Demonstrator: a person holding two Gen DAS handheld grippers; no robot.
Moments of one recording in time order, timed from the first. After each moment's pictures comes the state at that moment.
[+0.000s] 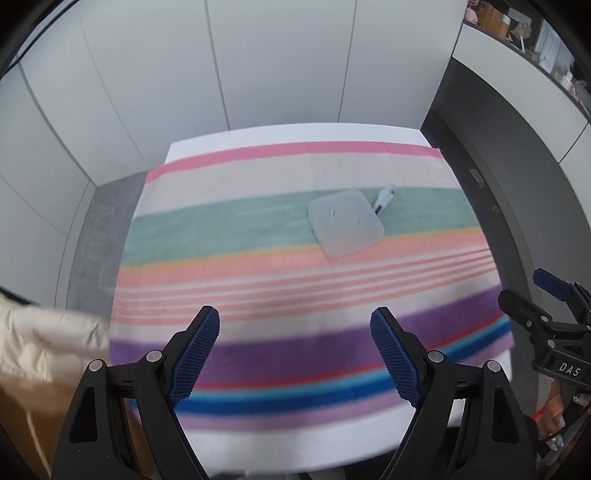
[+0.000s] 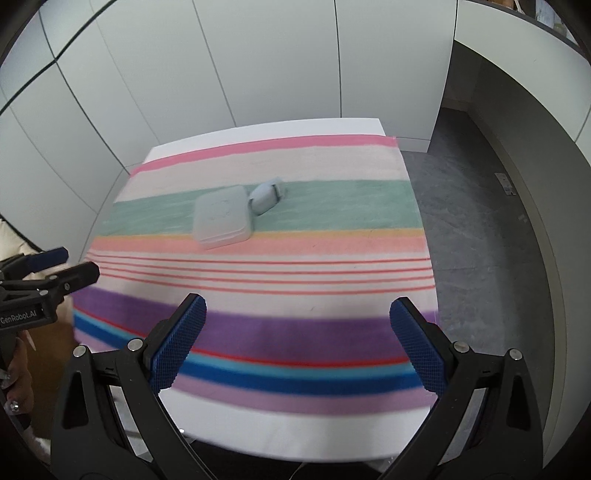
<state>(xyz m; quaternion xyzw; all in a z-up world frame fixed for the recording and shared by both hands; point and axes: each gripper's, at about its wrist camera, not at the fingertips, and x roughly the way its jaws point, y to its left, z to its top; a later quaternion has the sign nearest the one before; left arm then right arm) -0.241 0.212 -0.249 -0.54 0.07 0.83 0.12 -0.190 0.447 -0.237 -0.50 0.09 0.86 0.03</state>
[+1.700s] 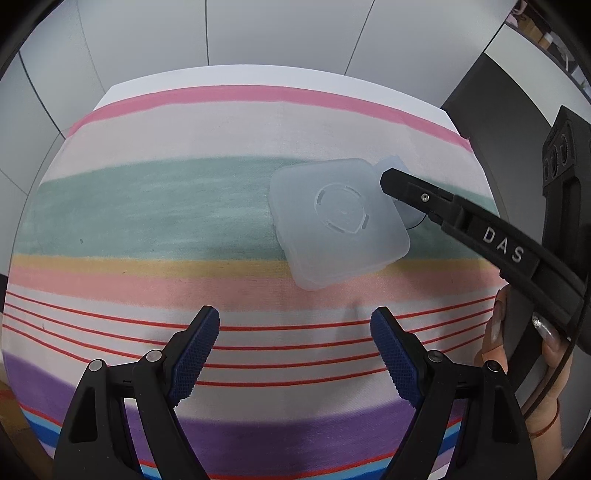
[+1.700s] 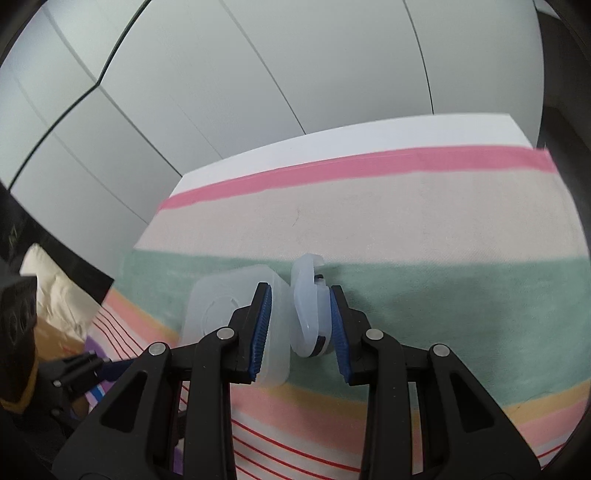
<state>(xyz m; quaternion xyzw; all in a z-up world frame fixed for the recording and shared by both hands) -0.311 0.264 -0.361 -0.59 -0.01 0.80 0.12 -0.356 0.451 -0.357 -0.45 0.19 0.86 -0.14</state>
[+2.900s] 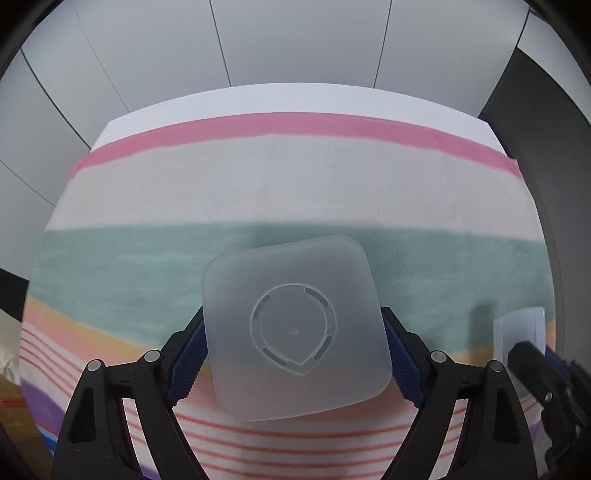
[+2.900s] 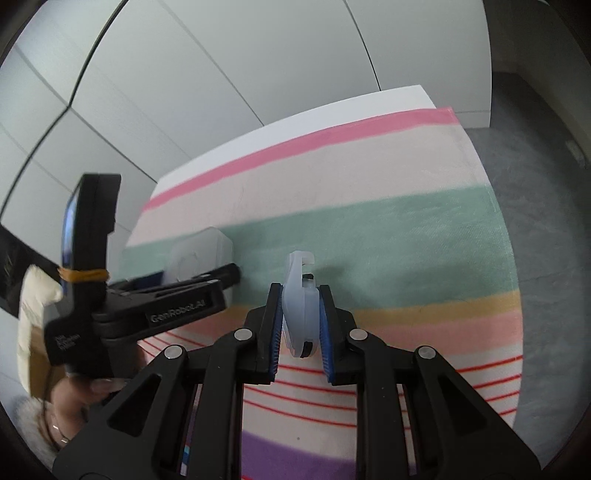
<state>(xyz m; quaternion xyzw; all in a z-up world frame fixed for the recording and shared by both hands) -0.346 0.299 -0.373 -0.58 0.04 0.81 0.03 -0.287 0.489 -0.338 -0.48 0.20 0.85 -0.08</state>
